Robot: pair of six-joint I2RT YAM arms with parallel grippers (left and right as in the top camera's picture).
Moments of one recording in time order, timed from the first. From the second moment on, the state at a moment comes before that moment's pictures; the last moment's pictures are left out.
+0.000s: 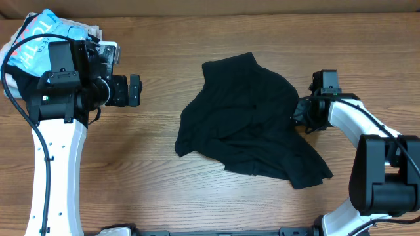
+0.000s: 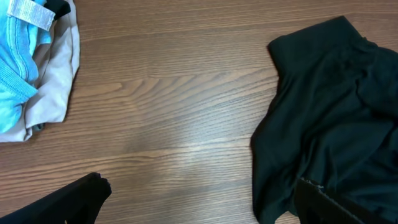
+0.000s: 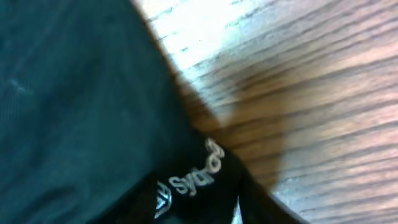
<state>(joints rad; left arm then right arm) 0.08 1.41 1.44 -0.97 0.21 0.11 -0.02 1.81 1.03 -0.52 -0.06 0.36</state>
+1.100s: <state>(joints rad) 0.07 1.42 1.44 -0.98 0.26 0.15 -0.33 1.78 1.90 -0.94 -0.10 0.41</state>
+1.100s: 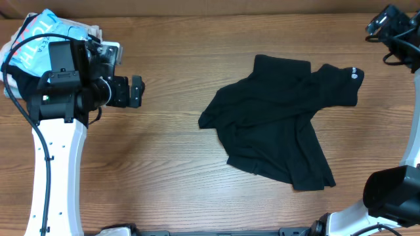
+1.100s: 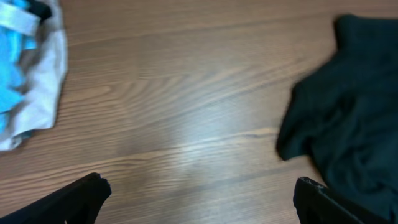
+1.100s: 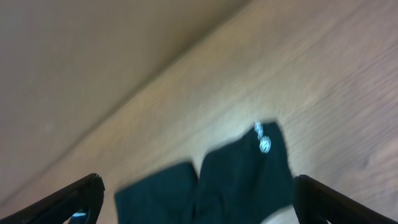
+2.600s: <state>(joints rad) -0.38 2.03 1.43 -0.75 0.30 0.26 -0.23 1.78 1.79 -1.24 -0.23 0.33</state>
